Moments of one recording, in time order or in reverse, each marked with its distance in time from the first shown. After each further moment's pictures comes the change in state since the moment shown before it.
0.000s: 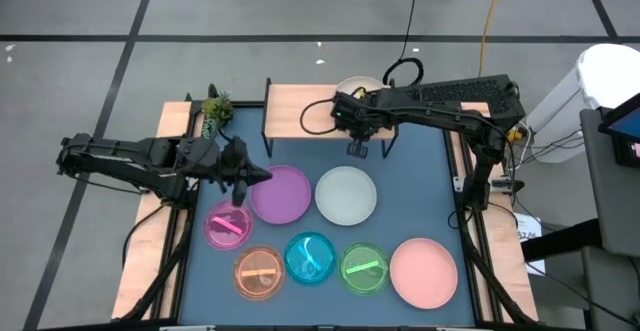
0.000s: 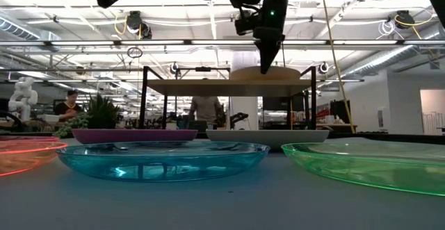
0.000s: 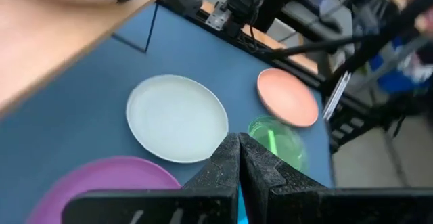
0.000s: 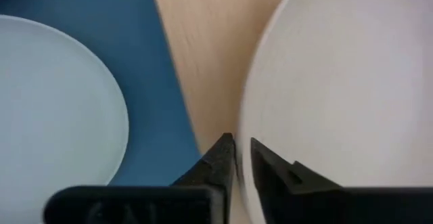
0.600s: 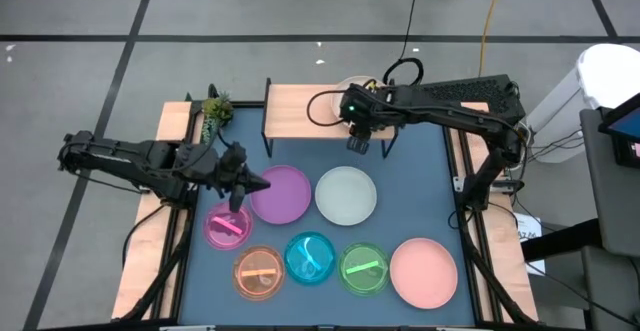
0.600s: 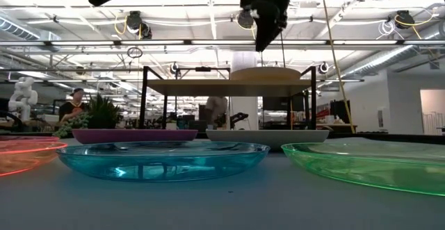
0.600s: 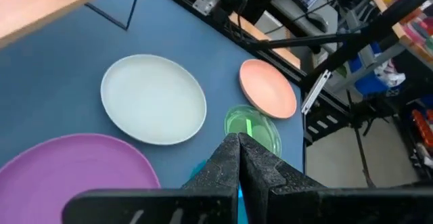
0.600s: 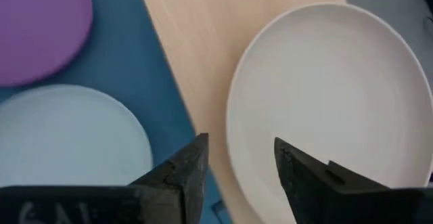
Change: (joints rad) left arm -0.074 0.000 0.000 -0.022 0.003 -0.092; right arm 0.030 -0.128 0.000 0.071 -0.005 0.123
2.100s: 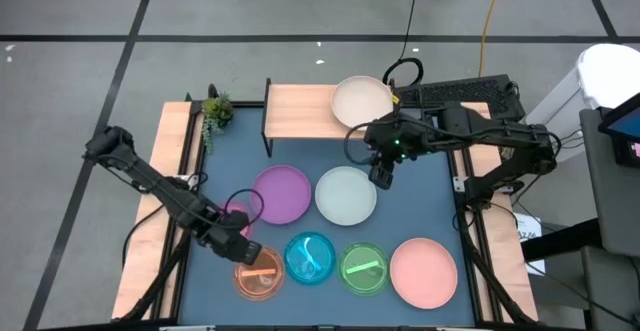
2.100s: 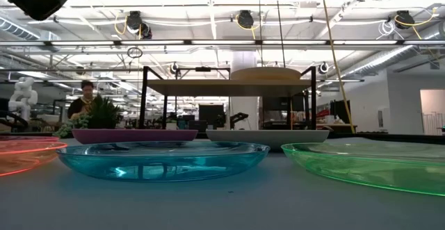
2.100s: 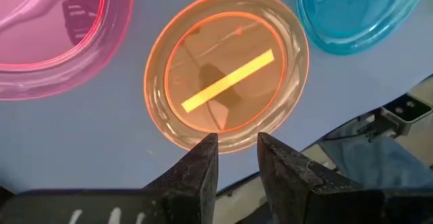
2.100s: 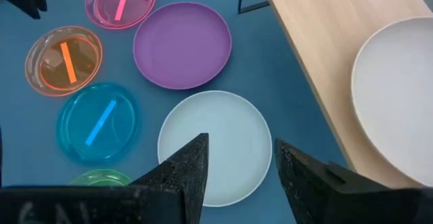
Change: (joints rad) left arm -0.442 0.405 -0.011 -0.278 0.234 -1.149; right arm 0.294 -0.235 0.000 -0.071 -0.103 0.280
